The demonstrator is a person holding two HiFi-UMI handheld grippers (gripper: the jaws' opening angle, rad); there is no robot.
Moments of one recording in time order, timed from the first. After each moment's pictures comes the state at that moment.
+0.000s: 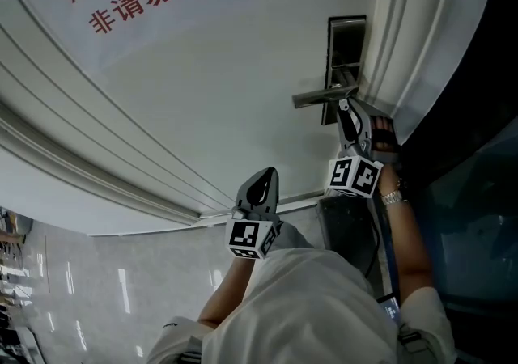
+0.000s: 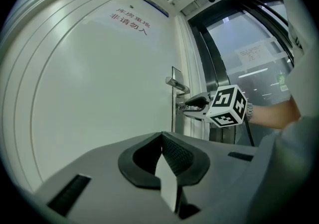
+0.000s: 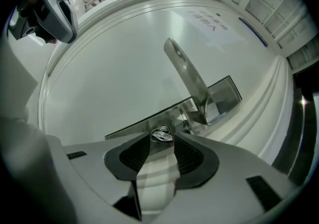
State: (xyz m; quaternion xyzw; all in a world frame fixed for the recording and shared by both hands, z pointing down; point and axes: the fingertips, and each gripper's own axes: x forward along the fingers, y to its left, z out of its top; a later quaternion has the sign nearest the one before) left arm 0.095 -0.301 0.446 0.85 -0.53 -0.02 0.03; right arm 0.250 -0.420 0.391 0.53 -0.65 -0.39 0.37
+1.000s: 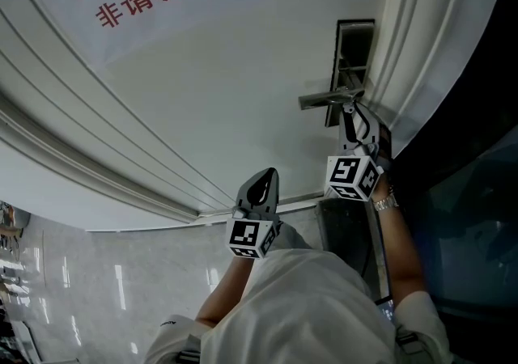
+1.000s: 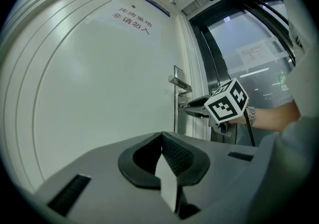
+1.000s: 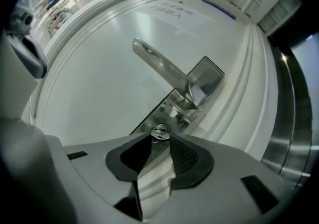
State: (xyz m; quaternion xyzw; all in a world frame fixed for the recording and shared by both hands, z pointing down) left arm 0.089 -0.303 0.451 0.85 -0.53 -0.02 0.03; right arm 0.256 -0.422 0.387 0.60 -0.70 -0.27 0.27
